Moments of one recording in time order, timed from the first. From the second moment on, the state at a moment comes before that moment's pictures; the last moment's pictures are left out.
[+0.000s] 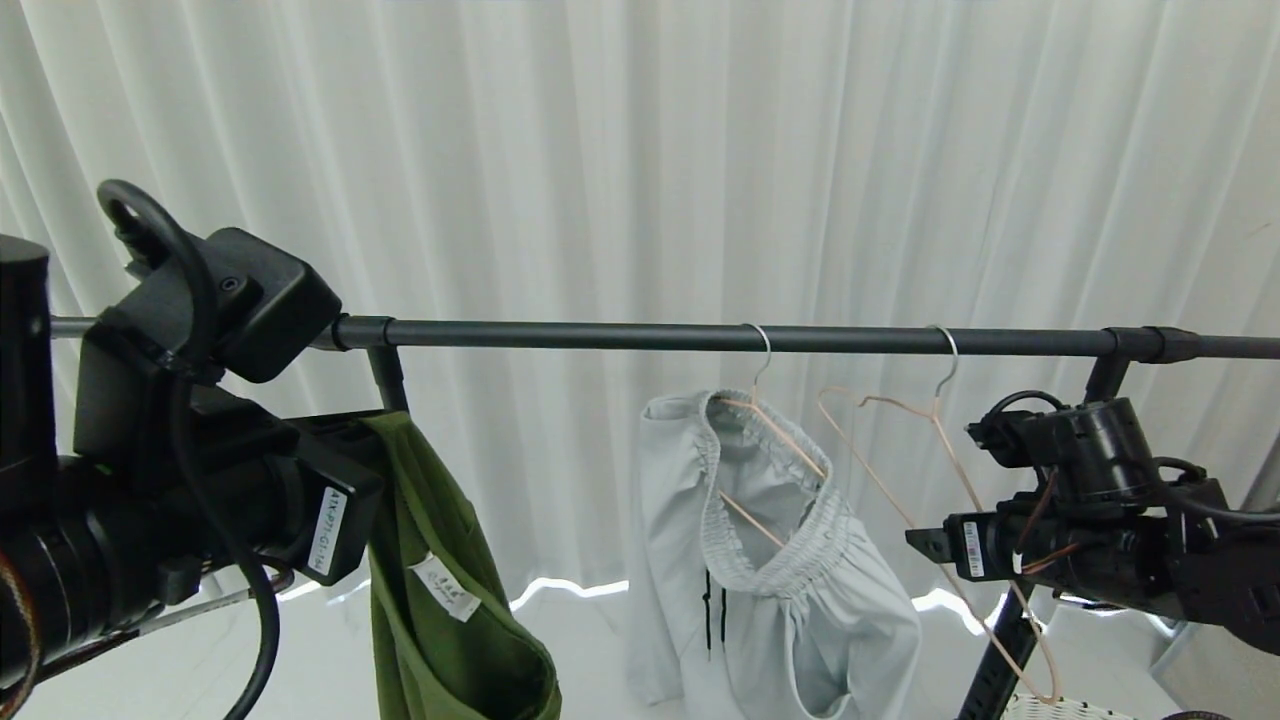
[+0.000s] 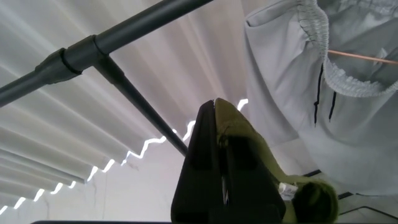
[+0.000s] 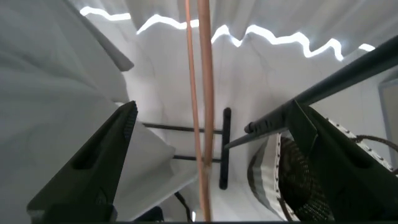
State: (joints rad) left arm -0.67 1.21 -0.85 0.04 0.41 0.21; right arm 0.44 1.71 -0.67 -0.31 -0.22 0.26
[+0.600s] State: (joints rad) left arm -0.69 1.21 -0.85 0.04 0.41 0.21; right arm 0.43 1.76 -0.67 -0.36 -0.22 0.25
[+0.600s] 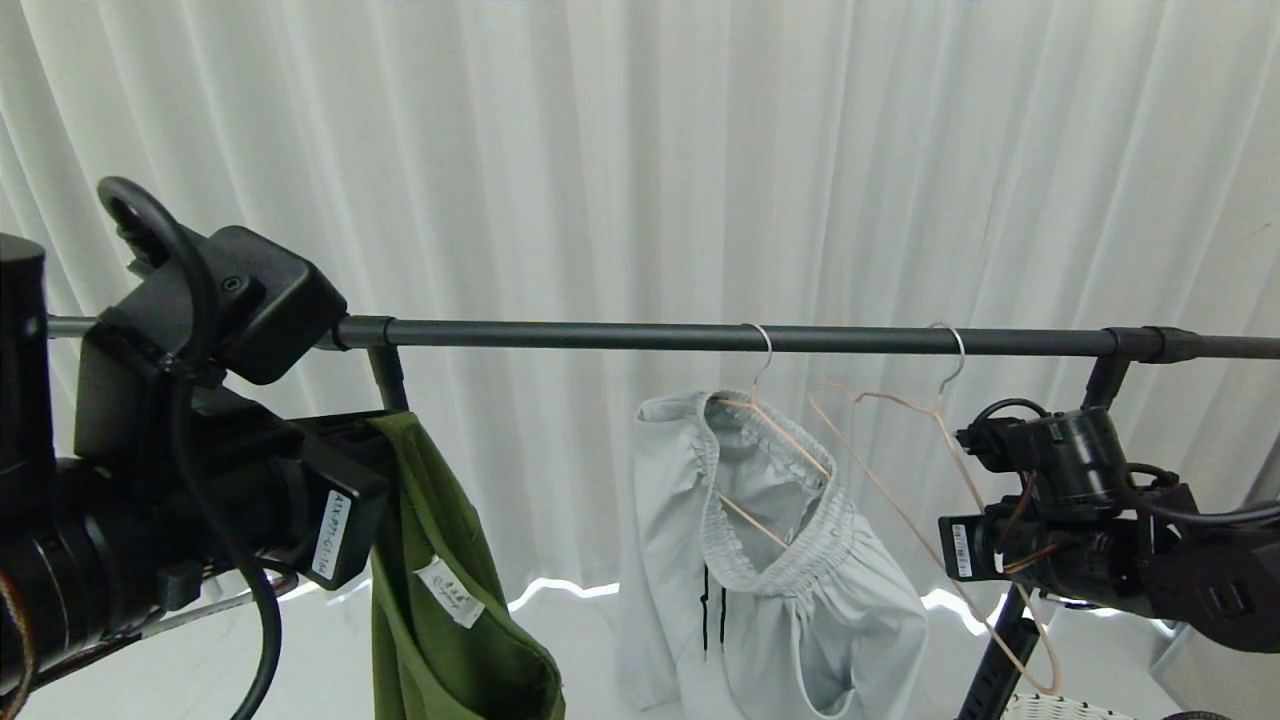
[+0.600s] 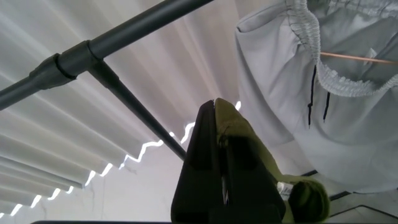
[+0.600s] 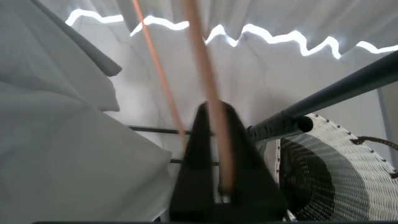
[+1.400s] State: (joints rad) left arm -0.69 1.21 -0.83 -0.02 0.41 0.29; right arm 0.43 1.52 -0.58 -0.35 -0.26 0.25
